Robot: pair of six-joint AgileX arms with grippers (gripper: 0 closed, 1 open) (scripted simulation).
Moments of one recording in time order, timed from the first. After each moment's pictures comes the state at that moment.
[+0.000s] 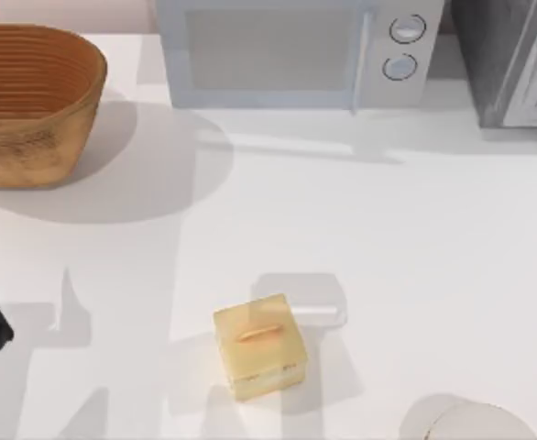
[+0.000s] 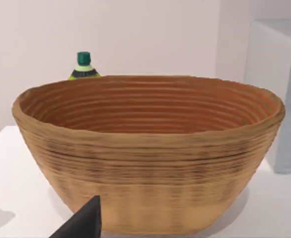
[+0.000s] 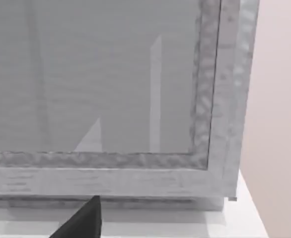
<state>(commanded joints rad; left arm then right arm) 0.00 0.00 0.00 0.00 0.00 0.00 -1.02 1.55 0.37 1.20 -1.01 0.02</state>
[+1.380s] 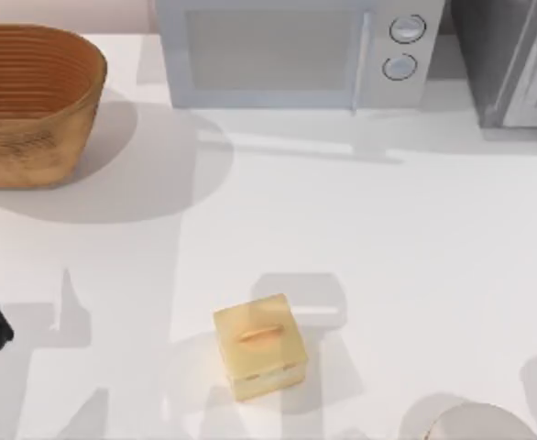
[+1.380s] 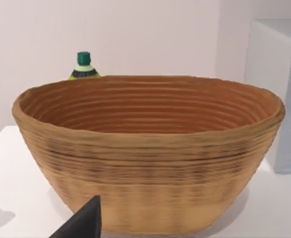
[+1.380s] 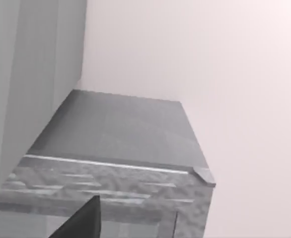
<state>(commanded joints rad) 0.00 0.00 0.00 0.00 0.00 0.00 -1.04 1.29 1.61 -0.13 -1.01 0.04</state>
